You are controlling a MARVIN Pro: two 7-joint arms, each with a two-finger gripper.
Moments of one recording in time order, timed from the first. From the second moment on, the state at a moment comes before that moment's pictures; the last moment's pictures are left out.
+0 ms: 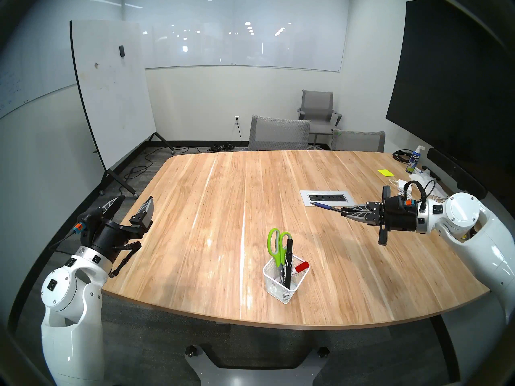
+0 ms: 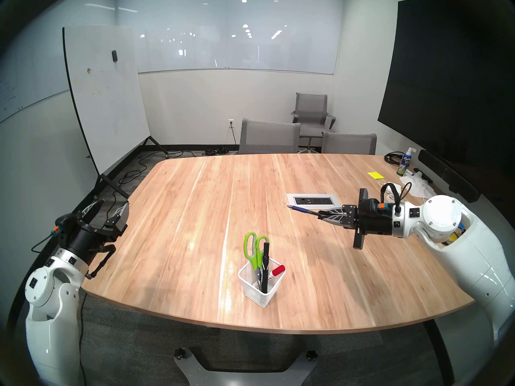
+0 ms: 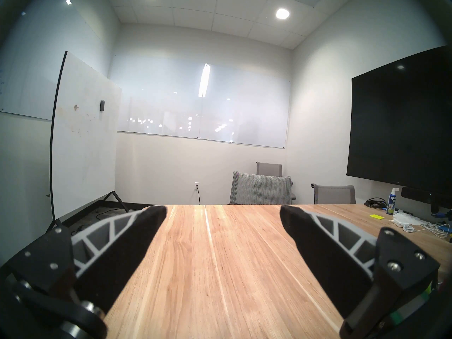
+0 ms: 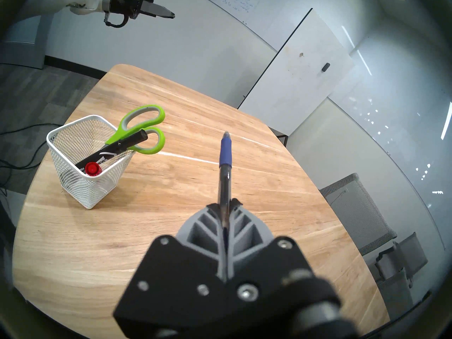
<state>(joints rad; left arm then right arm) 1.98 -1.40 -2.03 -2.12 -0.47 0.12 -0.42 -1.52 -0.42 1.47 -1.76 0.42 -0.17 0.84</state>
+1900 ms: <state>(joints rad) 1.97 -1.42 -2.04 -2.12 -0.46 0.12 -0.43 -1.52 -0.42 1.47 -1.76 0.42 -0.17 0.84</state>
